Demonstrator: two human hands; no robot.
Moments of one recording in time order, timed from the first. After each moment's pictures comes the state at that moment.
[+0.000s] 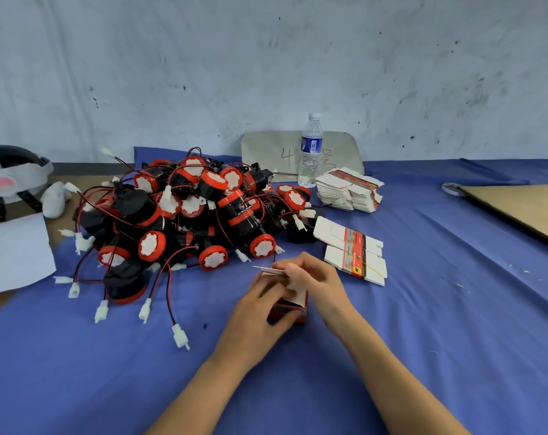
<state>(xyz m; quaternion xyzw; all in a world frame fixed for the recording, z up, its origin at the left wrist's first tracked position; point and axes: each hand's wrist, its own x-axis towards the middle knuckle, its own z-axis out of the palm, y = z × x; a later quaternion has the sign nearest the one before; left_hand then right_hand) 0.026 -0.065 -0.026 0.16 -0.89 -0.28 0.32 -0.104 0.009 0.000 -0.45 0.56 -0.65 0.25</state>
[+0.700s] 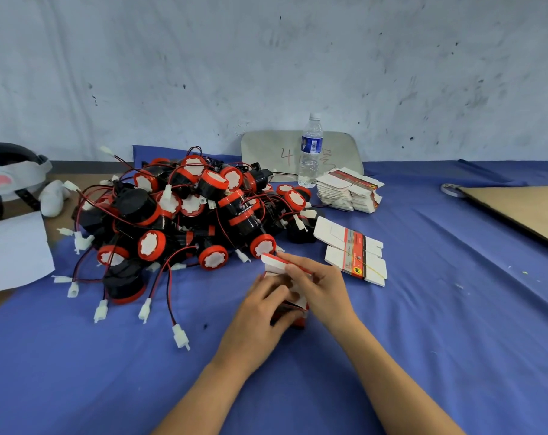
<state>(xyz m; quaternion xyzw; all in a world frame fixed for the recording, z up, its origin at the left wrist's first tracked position) 0.025 -0.061 -0.024 0.13 -0.90 -0.26 0.33 -0.099 0.009 0.001 -0.45 0.61 -0.63 0.16</state>
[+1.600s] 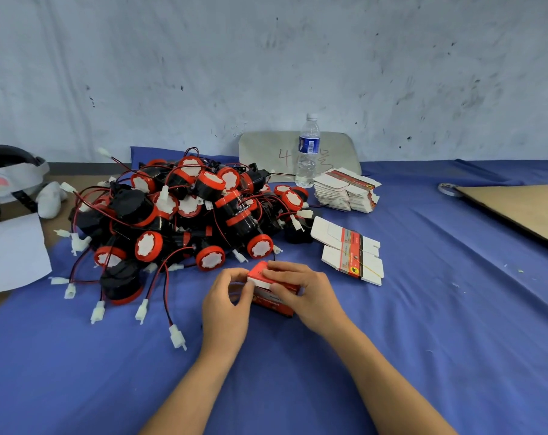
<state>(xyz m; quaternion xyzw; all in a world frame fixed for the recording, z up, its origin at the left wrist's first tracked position) 0.029 -0.078 -0.026 0.31 -0.72 -0.42 0.46 -0.102 0.005 -0.008 -0.54 0.70 -0.47 0.09</state>
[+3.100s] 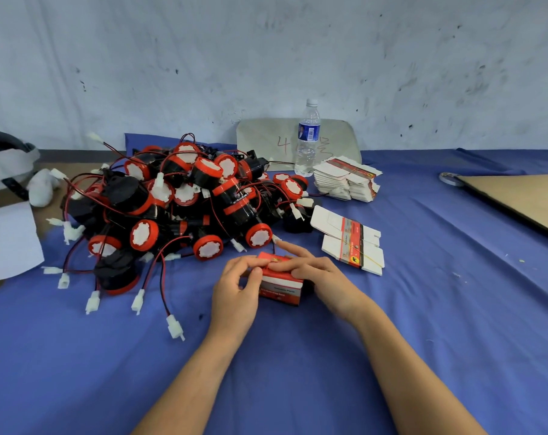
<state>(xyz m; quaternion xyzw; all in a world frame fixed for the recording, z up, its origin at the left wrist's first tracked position) 0.017 -0.074 -0.020 0.31 -0.70 -0.50 0.41 -0.127 0.013 -0.005 -0.46 0.57 -0.57 0.37</state>
